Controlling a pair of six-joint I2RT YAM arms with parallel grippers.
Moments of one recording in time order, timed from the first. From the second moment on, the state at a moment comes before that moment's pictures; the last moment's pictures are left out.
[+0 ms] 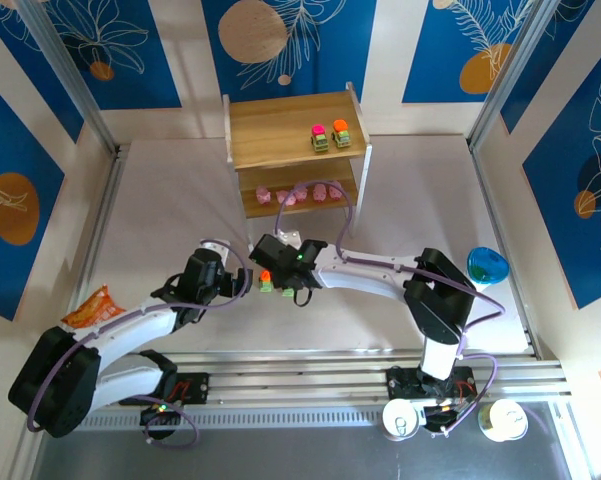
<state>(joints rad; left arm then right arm) -0.53 1.12 0.39 0.00 -0.16 -0.27 1.05 1.79 1.29 -0.72 0.36 0.80</state>
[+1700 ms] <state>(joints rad) -0.53 1.10 0.39 0.00 -0.15 -0.27 1.05 1.94 1.33 -0.71 0.32 0.87</state>
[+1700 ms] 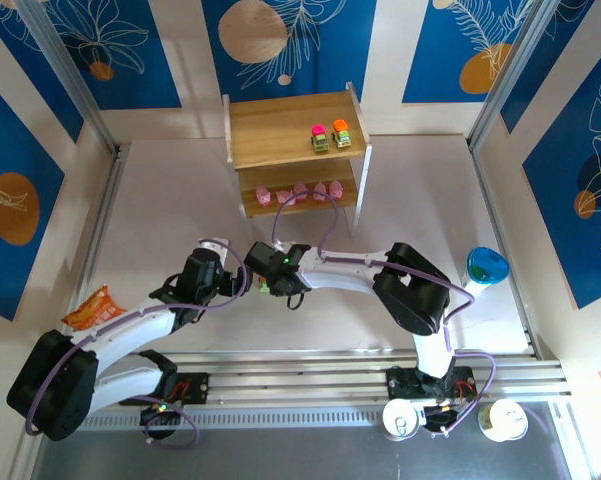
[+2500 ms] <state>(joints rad) -0.53 1.10 0.39 0.00 -0.15 -0.27 1.02 1.97 1.38 -0.72 0.32 0.85</state>
